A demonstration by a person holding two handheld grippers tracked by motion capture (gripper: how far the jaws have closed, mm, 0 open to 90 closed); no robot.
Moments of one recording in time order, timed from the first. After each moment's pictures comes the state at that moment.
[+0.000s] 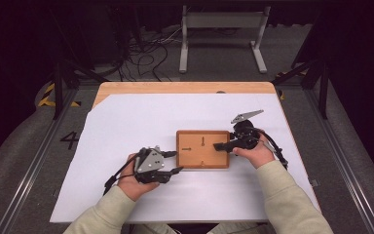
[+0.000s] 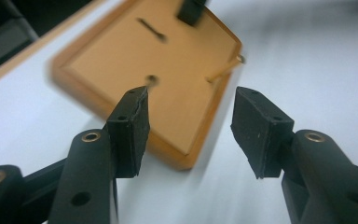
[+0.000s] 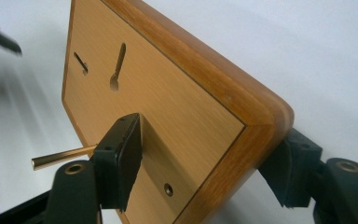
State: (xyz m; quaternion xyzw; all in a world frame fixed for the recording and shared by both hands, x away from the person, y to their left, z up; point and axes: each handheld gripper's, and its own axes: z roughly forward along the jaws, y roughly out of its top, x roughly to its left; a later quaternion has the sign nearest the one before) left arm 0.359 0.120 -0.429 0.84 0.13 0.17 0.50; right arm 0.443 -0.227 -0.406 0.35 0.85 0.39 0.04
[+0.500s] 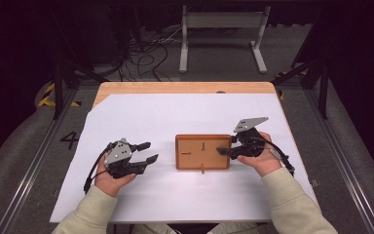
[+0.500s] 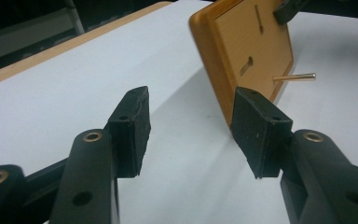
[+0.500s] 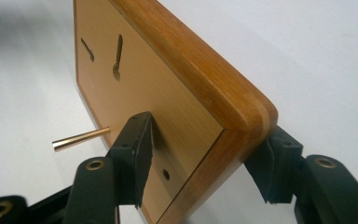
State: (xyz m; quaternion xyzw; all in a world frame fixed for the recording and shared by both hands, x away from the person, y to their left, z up) left arm 0.369 0.179 -0.433 0.80 0.22 0.18 0.53; right arm 0.410 -0.229 -0.392 0.28 0.87 0.39 0.11
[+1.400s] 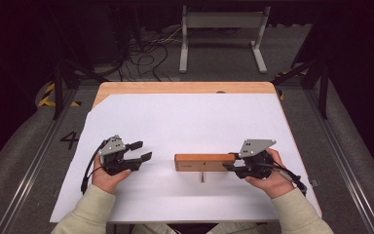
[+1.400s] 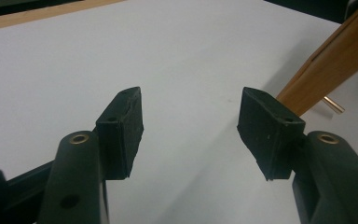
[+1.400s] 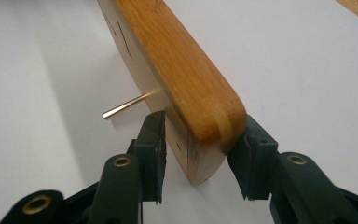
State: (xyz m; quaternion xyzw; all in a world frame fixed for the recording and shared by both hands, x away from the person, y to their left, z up) left arm 0.382 0.194 -0.443 0.79 0.30 0.13 0.52; right arm 0.348 -0.233 -0.388 0.21 0.89 0.37 0.16
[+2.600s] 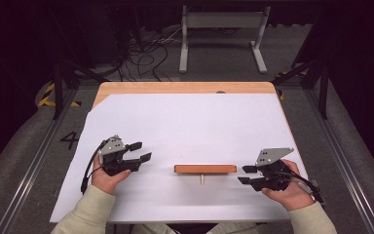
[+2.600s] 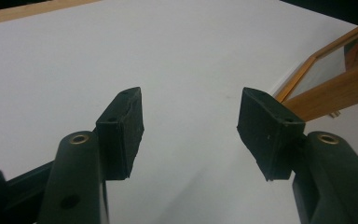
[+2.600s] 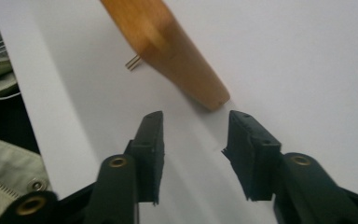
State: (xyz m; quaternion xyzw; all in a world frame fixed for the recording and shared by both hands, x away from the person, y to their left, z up) left arm 0.379 0.194 -0.439 0.79 0.31 0.13 0.51; right arm 0.321 -0.270 -0.391 0.27 0.90 0.34 0.10
